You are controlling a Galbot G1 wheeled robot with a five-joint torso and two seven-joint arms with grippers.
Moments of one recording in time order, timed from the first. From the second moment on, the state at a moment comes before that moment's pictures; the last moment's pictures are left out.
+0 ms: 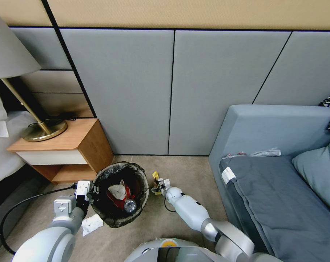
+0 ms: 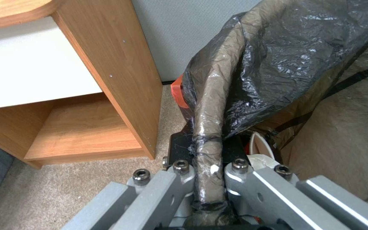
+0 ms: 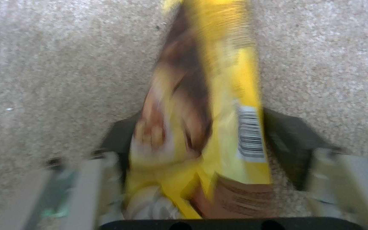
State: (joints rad) left arm 1.79 -1.28 -0.90 -2.50 -0.29 0.73 -0.02; right arm -0.70 1.54 -0.25 0.78 0.50 -0.25 -0.01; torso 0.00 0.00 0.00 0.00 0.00
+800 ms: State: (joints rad) left arm 1.79 -1.28 -0.91 -2.50 -0.30 0.72 -0.02; right arm -0.72 1.50 -0.23 0.86 0.49 -0.21 0.03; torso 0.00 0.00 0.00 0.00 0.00
